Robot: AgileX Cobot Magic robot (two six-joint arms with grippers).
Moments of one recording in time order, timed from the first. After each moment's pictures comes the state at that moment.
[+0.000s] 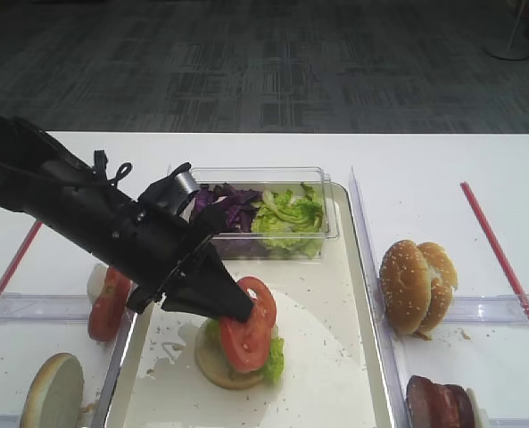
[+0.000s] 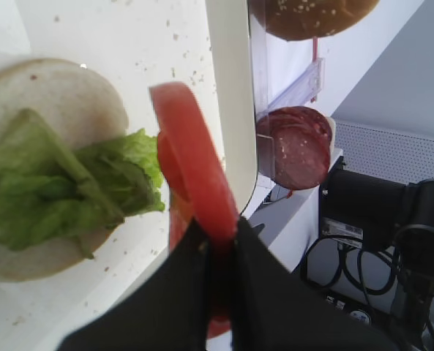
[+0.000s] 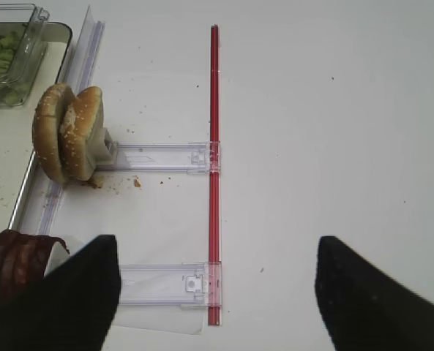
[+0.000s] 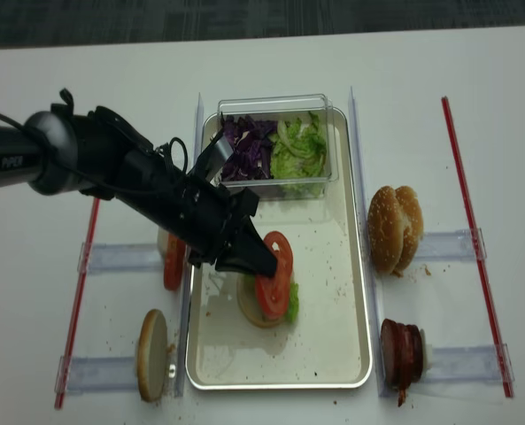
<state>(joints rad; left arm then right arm) -0.30 1.90 -0.99 -1.16 1.17 0.70 0.01 0.06 -0.48 0.01 1.13 0.00</state>
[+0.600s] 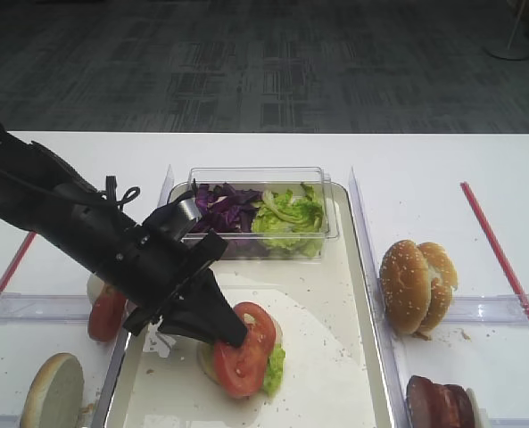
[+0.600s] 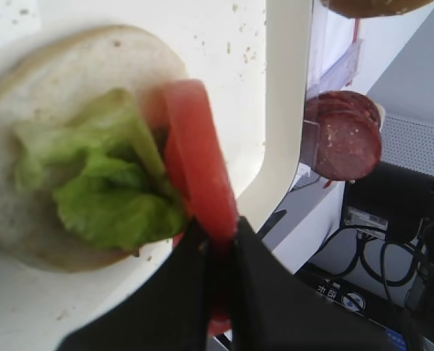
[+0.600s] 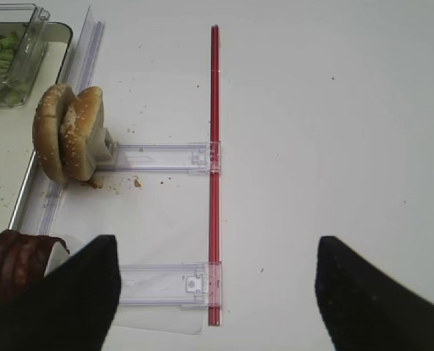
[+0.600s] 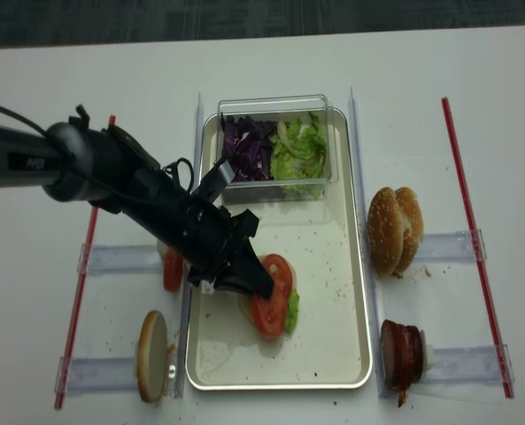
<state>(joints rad) -0.30 1.98 -0.99 -1.13 1.16 0.72 0.01 0.06 -0.48 0.01 1.13 0.00</state>
